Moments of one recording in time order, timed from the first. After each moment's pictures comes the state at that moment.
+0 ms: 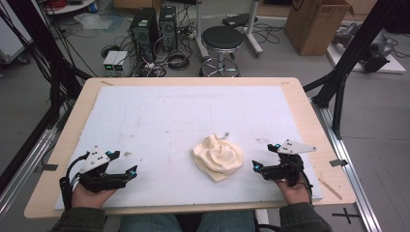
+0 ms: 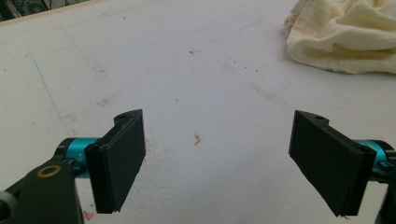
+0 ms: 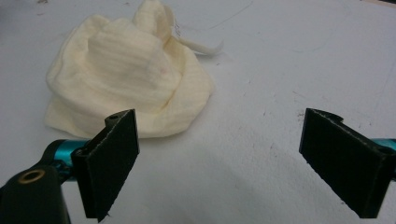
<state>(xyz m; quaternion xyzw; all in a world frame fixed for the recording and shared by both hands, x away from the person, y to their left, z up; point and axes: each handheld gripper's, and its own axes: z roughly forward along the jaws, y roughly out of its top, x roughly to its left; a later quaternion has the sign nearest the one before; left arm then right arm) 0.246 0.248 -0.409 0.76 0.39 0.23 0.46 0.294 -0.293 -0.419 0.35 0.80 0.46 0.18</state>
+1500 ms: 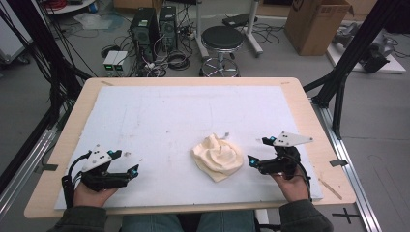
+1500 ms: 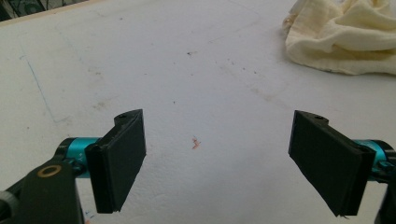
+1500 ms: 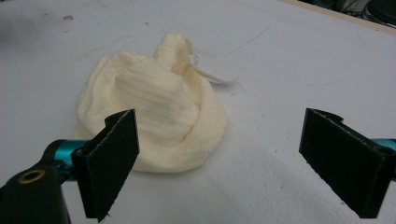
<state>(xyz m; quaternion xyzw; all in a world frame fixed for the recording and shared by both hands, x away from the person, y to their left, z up) 0.249 0.246 -0.410 0.77 0.39 0.23 0.46 0.304 -0.276 -0.392 0.32 0.81 0.46 0.17</state>
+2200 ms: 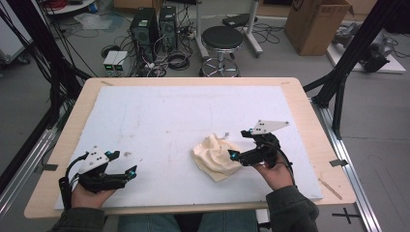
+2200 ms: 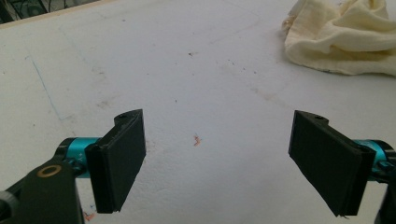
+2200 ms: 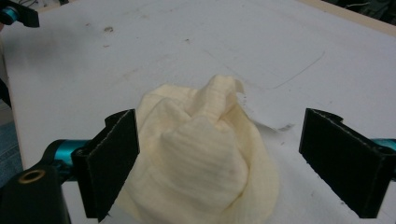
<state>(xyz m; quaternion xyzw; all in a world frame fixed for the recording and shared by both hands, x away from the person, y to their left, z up) 0.245 0.250 -0.409 0.76 0.38 0.23 0.47 0.327 -0.222 -0.371 0.28 0.83 0.46 0.12</state>
